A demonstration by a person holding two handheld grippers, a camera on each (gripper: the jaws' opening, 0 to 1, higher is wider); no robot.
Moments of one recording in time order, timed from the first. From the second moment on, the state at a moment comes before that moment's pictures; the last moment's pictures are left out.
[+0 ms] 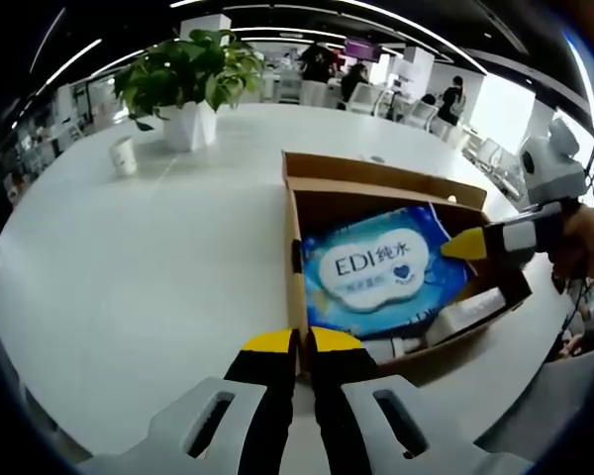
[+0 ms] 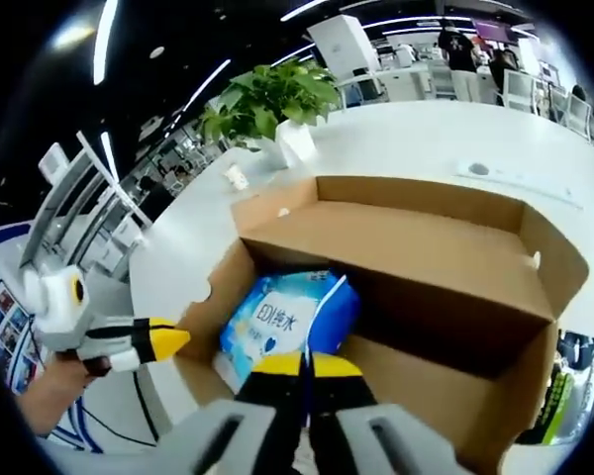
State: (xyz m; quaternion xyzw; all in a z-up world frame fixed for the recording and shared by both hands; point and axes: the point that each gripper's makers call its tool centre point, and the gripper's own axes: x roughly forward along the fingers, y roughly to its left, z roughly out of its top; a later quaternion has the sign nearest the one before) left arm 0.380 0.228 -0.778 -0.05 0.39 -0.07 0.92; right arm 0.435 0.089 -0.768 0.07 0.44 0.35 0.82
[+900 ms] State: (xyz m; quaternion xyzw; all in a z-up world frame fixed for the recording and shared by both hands) left arm 0.380 0.226 -0.776 -0.06 0.38 -0.06 0.92; right arm 0.441 0.113 -0.709 0.12 0.40 0.37 0.83
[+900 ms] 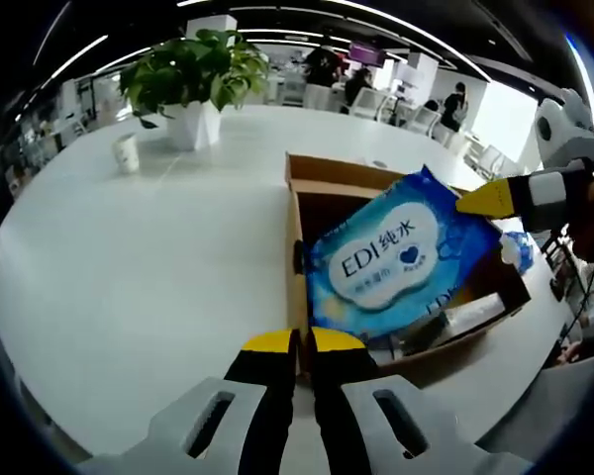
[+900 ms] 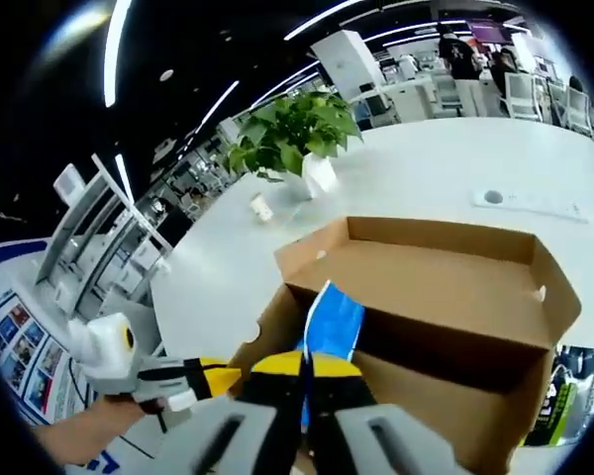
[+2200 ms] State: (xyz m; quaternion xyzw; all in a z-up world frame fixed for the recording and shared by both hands) left arm 0.377 0.225 -0.775 -0.07 0.38 -0.06 0.92; right arm 0.442 0.099 -0.650 0.13 0.36 0.39 0.84
